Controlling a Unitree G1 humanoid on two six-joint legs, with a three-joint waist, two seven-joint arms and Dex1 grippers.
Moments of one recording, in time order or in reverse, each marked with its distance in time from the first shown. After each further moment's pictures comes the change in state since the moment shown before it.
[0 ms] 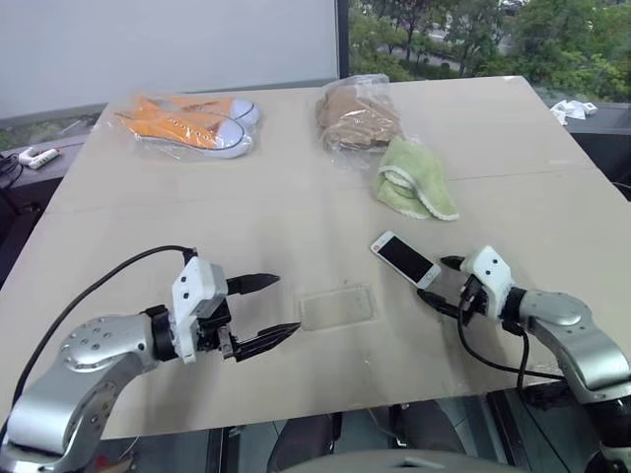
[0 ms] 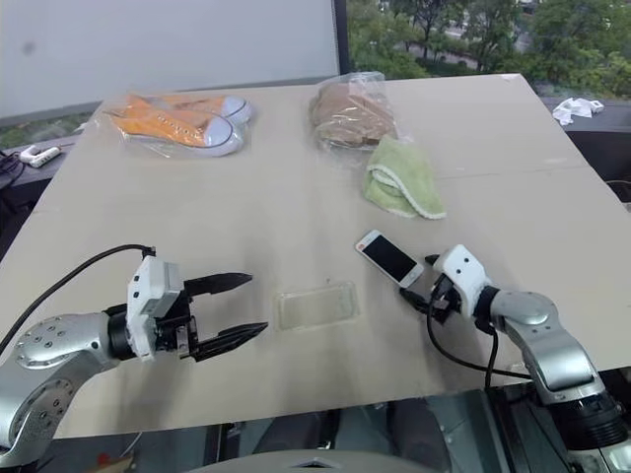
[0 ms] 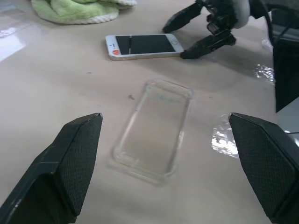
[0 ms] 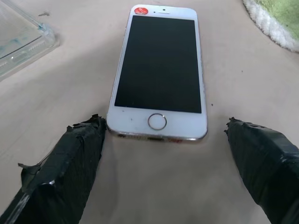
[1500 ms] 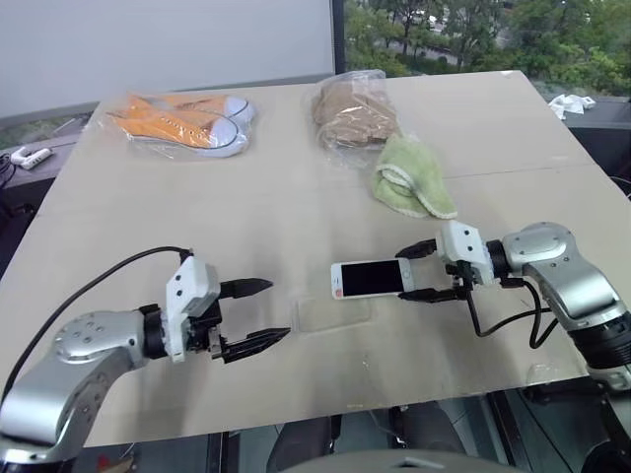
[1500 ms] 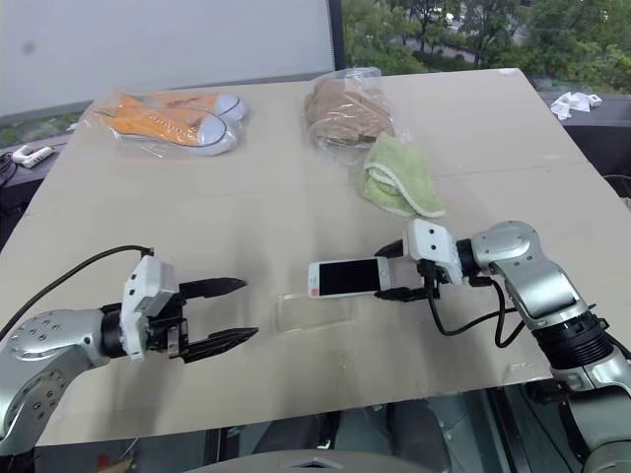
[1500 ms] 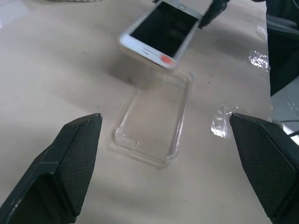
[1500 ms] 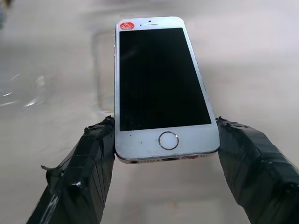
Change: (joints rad) left arm -0.083 0.056 -0.055 0.133 0.036 -0.018 -0.087; right arm -0.405 -0.079 0.177 0.118 0.003 -0.116 0.581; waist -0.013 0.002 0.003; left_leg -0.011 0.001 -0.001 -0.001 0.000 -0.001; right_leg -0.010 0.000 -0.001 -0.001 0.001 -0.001
